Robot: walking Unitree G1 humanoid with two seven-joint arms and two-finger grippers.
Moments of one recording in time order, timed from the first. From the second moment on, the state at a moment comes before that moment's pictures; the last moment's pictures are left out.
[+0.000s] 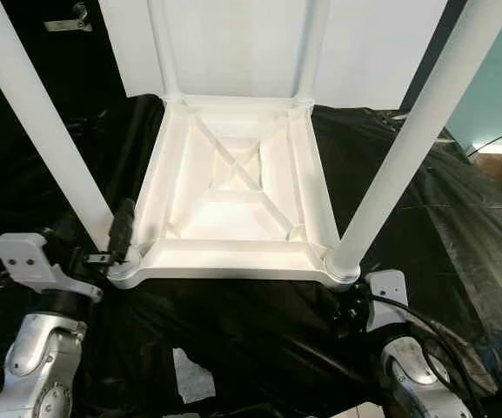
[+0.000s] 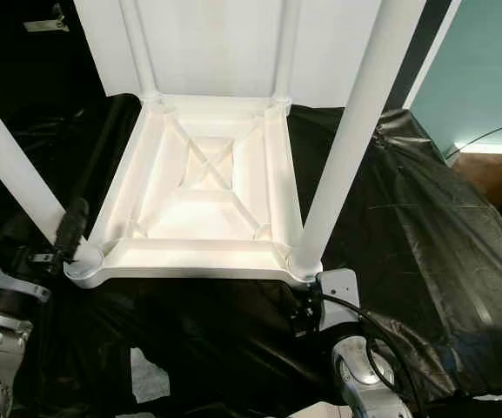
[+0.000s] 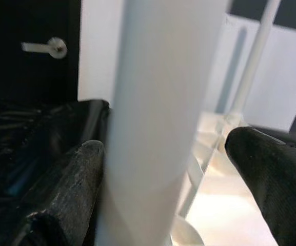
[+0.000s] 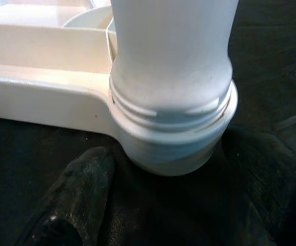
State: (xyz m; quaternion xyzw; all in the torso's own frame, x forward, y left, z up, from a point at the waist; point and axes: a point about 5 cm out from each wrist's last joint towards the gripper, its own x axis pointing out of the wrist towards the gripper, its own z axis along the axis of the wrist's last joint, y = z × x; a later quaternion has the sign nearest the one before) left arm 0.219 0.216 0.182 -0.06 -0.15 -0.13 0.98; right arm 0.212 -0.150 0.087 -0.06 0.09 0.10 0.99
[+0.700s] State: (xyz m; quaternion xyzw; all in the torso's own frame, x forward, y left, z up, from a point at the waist) left arm 0.256 0.193 0.166 -0.05 -0.13 -0.11 0.98; right arm 0.213 -0.153 0.091 -0.07 0.08 0.07 0.99
